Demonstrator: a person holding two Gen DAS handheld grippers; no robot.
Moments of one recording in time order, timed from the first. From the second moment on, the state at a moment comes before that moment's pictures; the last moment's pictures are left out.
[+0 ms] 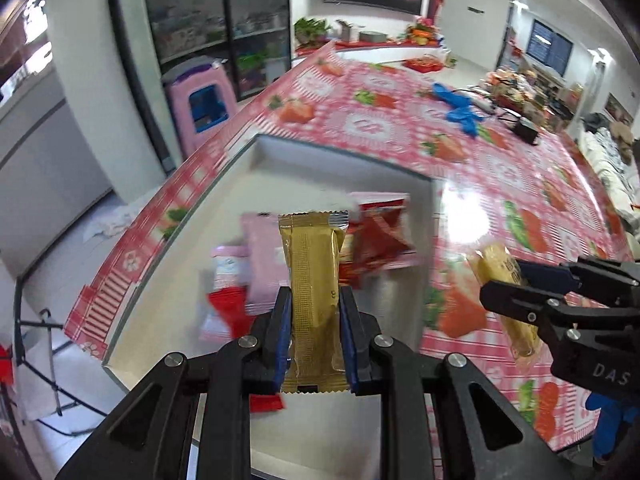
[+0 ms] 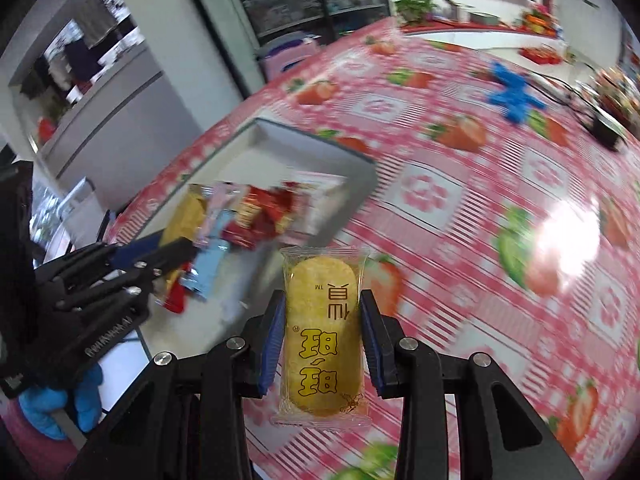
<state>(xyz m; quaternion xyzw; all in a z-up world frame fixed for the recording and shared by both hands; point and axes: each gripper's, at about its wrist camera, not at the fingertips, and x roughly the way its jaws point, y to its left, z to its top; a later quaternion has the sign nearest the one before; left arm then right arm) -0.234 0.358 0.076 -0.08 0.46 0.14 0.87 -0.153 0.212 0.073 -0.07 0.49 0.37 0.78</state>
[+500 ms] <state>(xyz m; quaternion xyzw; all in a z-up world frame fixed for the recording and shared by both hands) -0.206 0.398 0.047 -0.09 0.48 0.16 0.86 -0.107 0.304 0.053 -0.09 0.51 0.38 0.77</state>
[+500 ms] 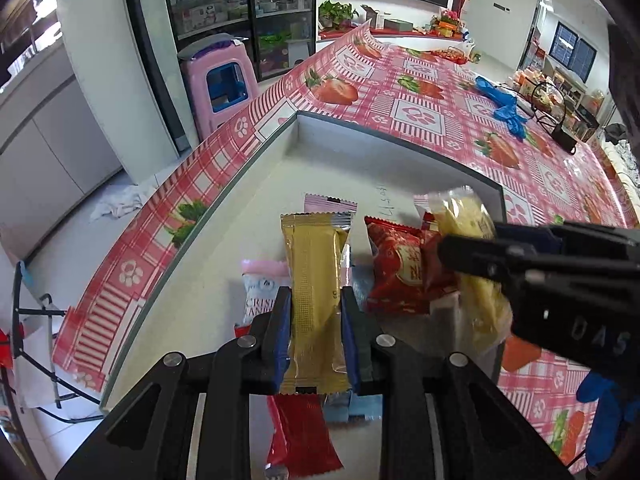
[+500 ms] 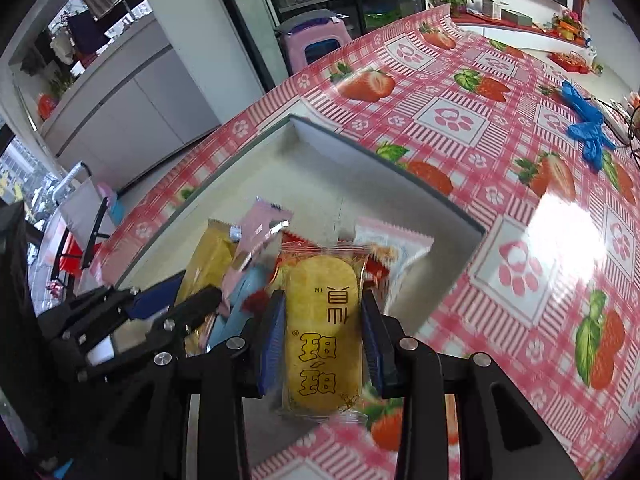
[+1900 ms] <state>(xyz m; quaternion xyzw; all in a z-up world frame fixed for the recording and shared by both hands) -0.240 0.365 0.059 -0.06 0.49 0.19 0.85 -0.145 0.283 0.080 -0.15 0.49 0.36 0.78</state>
